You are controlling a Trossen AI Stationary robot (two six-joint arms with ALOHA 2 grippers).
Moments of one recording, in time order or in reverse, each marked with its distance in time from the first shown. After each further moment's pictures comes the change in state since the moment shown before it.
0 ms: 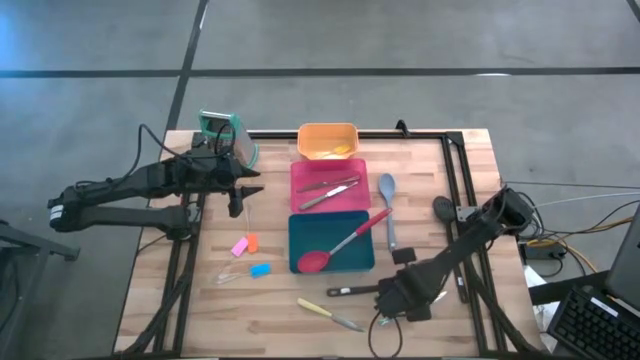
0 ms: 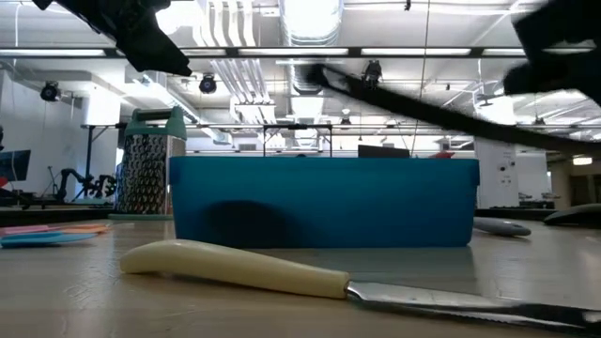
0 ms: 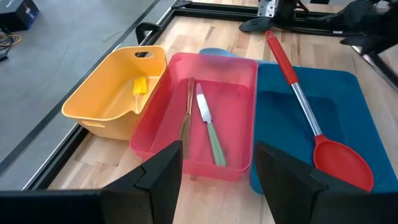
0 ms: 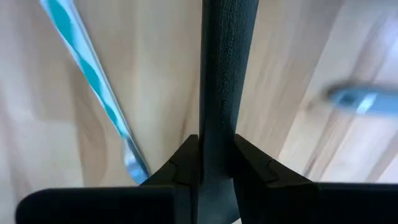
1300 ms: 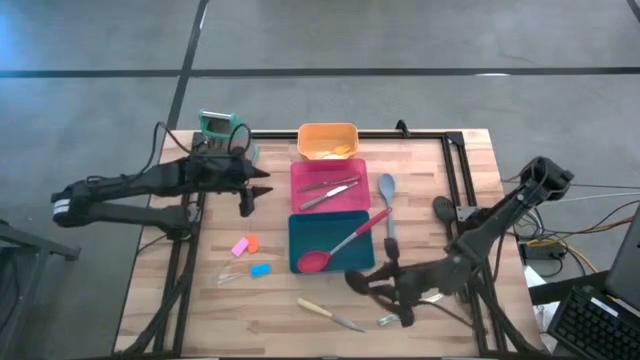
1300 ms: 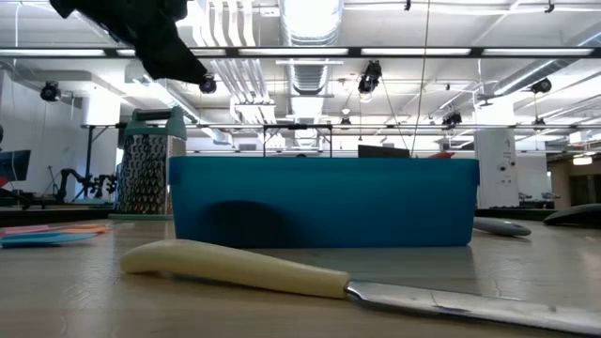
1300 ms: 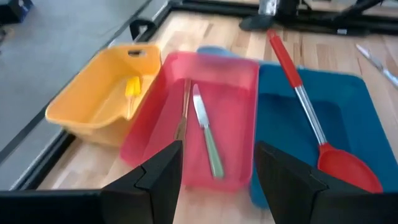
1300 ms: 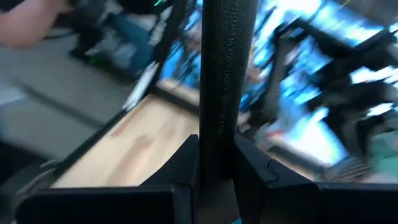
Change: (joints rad) left arm -0.001 0.124 0.000 0.111 0.006 -0.014; right arm 0.057 -0.475 -0.426 1.477 0.543 -0.795
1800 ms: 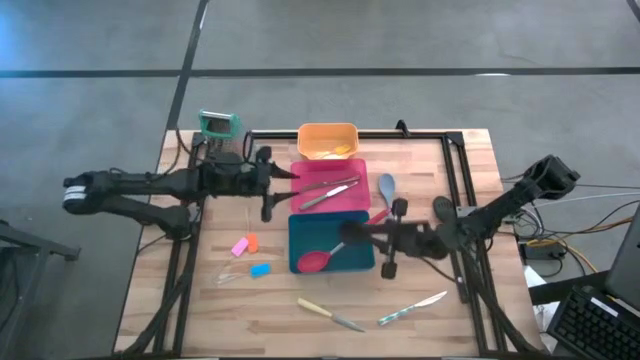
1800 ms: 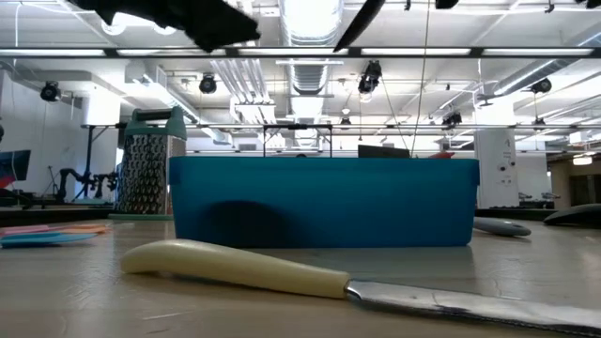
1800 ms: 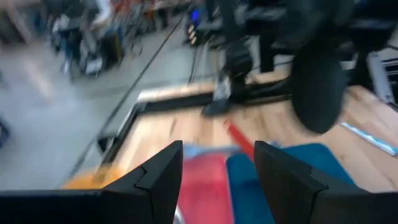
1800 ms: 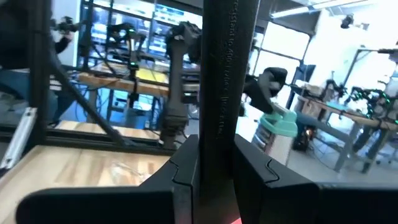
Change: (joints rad) left arm -0.125 0.191 0.000 0.524 0.077 0.207; right arm -0.206 -0.067 -0.274 0.507 0.123 0.022
